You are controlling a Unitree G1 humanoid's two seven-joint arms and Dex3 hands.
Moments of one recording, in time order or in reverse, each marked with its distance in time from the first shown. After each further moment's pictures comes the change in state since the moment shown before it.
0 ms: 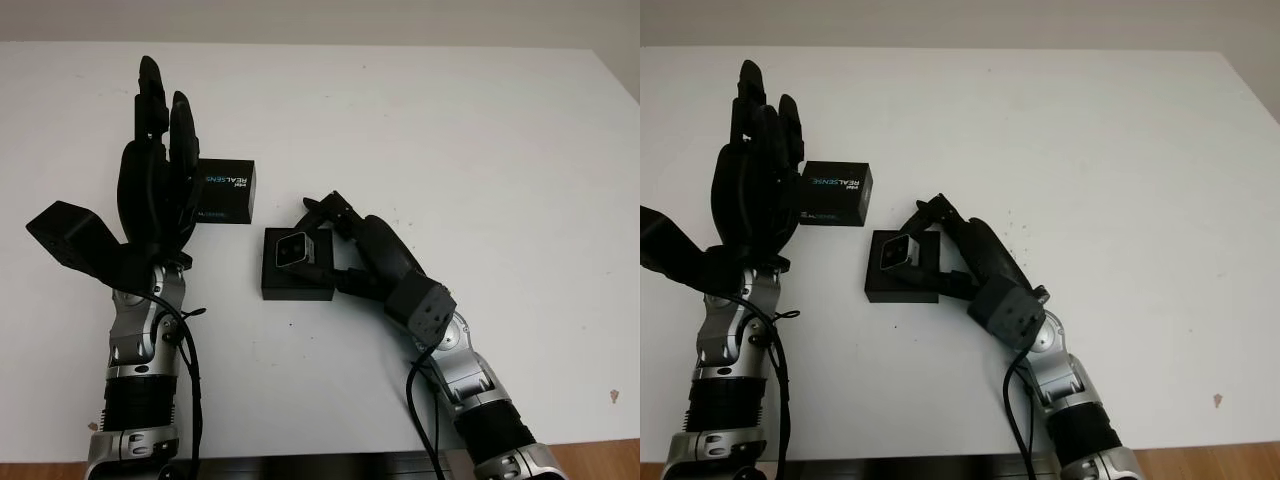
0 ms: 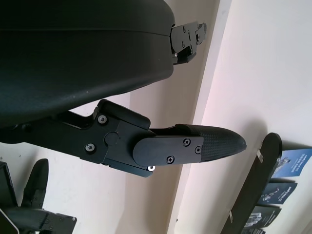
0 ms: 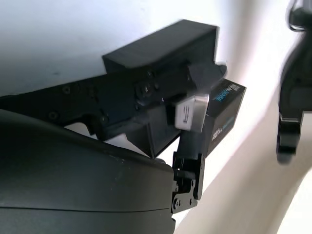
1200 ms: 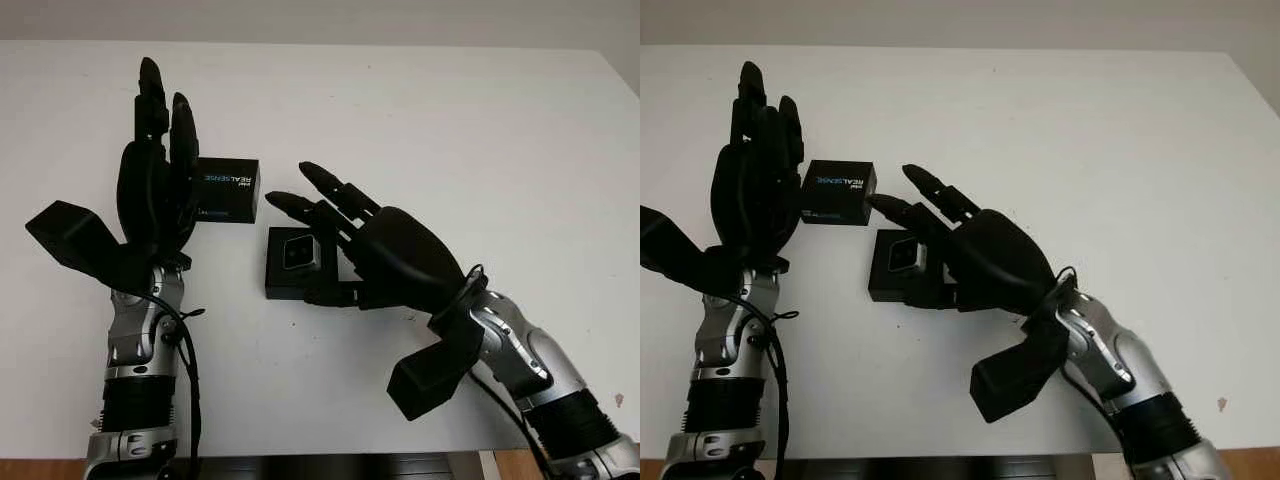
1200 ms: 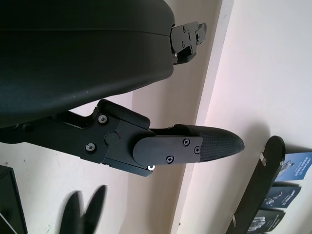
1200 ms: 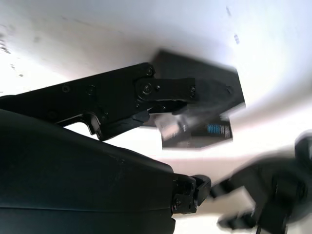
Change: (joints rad) left arm 0.003 0.004 0.000 -0.002 0.001 0.008 -0.001; right arm -0.022 -0.335 0.081 -0.267 -0.488 -0.217 -0.108
